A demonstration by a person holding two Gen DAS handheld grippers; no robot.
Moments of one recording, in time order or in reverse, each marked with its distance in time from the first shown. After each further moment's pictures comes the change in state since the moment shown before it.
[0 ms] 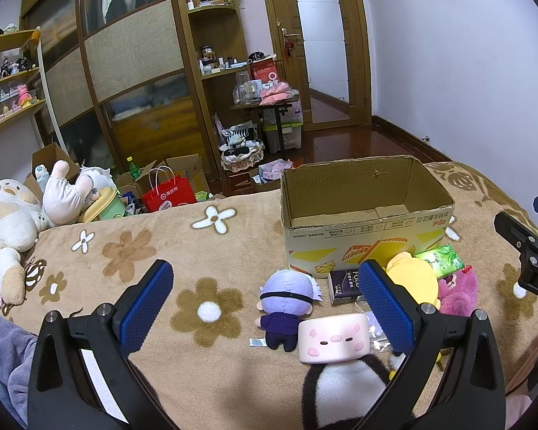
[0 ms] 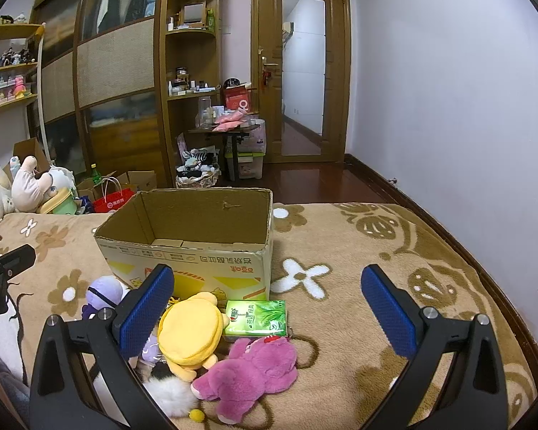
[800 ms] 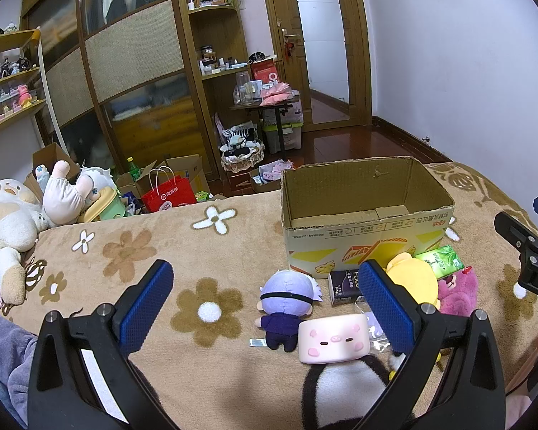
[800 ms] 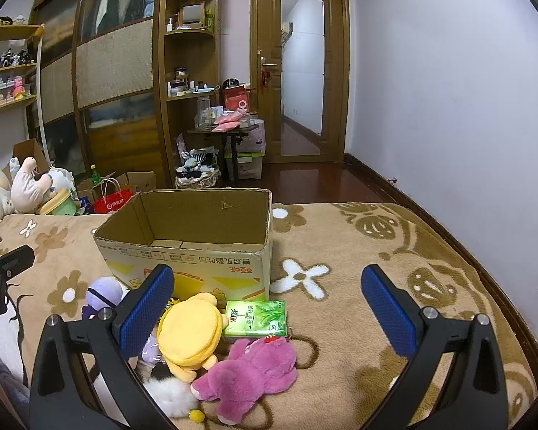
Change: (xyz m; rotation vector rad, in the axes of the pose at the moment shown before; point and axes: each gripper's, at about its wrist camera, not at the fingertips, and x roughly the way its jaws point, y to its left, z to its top) left arm 0.000 0.000 0.000 0.000 0.000 -0.001; right arm 0.001 0.000 0.000 0.002 0.000 -0.003
